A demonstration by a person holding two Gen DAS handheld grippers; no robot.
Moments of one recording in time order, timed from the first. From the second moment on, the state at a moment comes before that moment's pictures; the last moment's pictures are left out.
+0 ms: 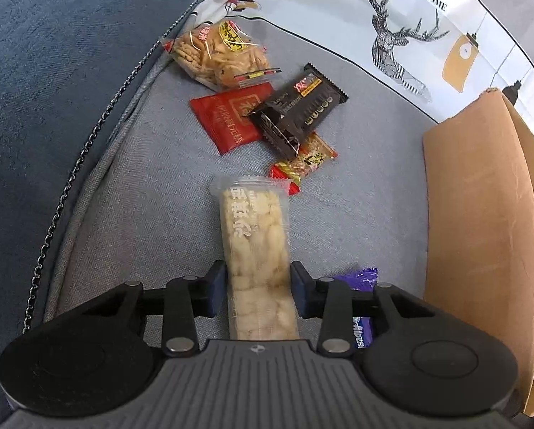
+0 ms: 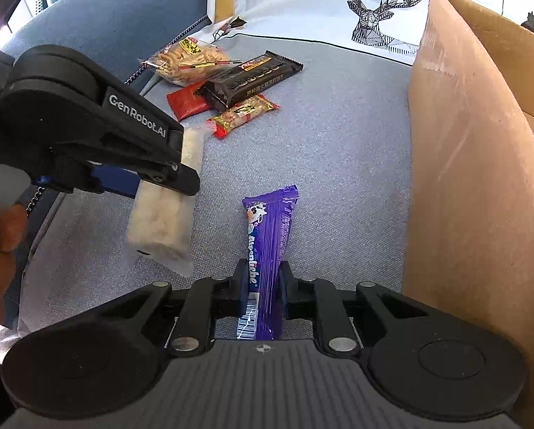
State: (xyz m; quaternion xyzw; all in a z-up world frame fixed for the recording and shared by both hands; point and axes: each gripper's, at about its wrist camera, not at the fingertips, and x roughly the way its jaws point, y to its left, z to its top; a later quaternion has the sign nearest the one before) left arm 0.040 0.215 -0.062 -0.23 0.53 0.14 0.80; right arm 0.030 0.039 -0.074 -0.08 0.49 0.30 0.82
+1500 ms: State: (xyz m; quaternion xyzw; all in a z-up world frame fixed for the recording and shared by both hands) left arm 0.041 0.209 -0.061 -0.22 0.53 0.14 0.81; right arm 0.029 0.041 -0.068 -0.08 0.48 0.30 0.82
